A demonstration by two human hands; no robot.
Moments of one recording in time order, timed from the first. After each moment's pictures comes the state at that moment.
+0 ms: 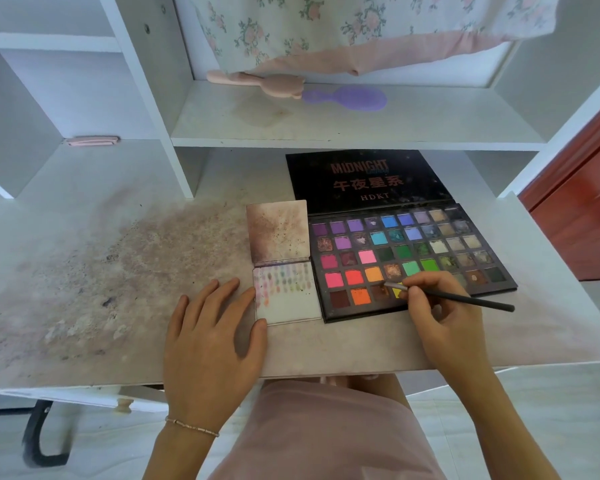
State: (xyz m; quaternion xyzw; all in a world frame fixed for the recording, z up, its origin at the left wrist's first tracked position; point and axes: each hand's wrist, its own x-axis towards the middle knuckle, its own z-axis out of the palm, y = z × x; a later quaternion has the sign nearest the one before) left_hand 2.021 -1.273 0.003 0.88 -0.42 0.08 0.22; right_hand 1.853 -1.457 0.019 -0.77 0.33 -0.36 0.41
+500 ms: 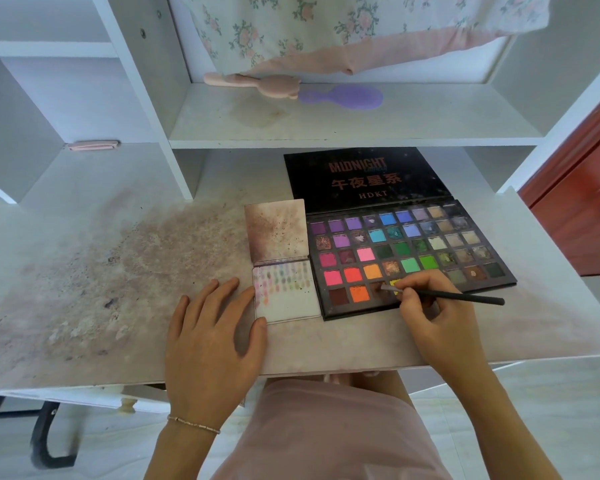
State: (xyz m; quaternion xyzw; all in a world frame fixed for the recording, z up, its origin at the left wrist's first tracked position) left_hand 2.020 -1.274 0.004 0.88 -0.42 0.08 0.22; right_hand 1.853 -1.456 0.016 -0.80 0.31 -0.34 0.38
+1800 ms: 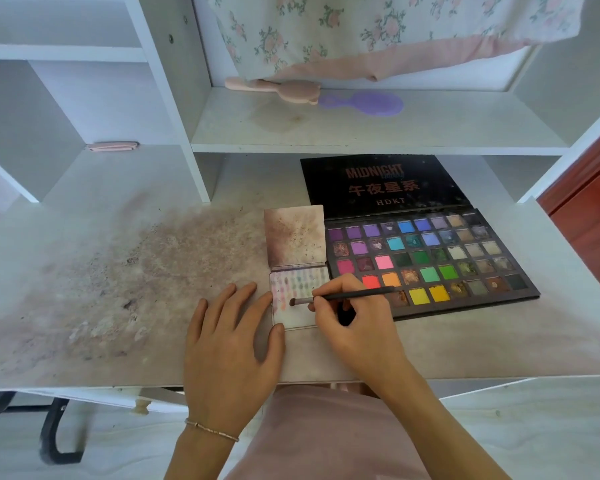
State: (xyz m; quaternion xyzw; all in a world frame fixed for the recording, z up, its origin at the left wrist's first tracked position) left_hand 2.021 -1.273 0.003 0.88 -0.42 0.08 0.22; right_hand 1.927 -1.402 0.022 -0.81 0.23 -0.28 0.45
